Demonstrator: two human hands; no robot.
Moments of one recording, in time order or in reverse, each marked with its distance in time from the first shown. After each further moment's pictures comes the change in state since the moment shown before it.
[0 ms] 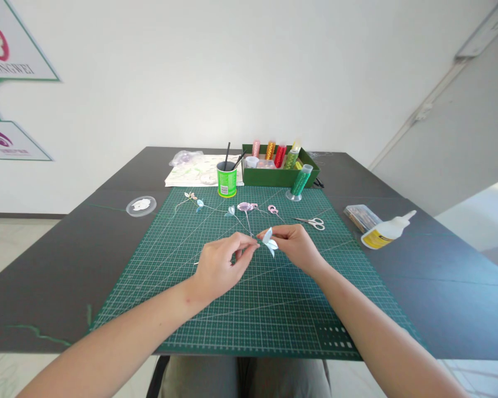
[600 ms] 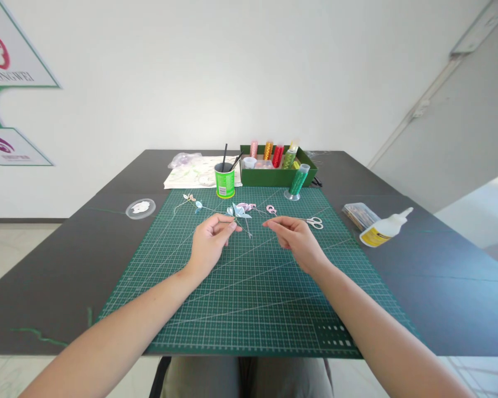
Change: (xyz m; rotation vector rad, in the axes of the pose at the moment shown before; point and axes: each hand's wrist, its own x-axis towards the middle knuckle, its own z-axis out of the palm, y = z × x) left_hand 0.019 -0.032 0.004 -0.604 0.091 -0.607; right_hand 0.000 -0.008 -0.002 0.237 0.144 0.135
